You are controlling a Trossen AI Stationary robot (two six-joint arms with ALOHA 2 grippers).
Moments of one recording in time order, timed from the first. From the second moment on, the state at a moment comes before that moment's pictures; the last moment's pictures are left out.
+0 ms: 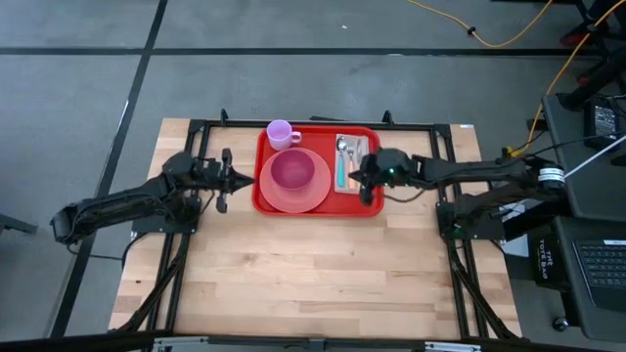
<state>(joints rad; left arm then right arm) 0.50 0.42 0.14 0.27 0.44 0.02 -0.23 1.27 0.70 -0.04 0.08 0.10</state>
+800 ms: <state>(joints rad) 0.20 0.09 0.01 0.28 0.10 -0.02 -0.04 0.82 0.37 0.12 0.22 0.10</state>
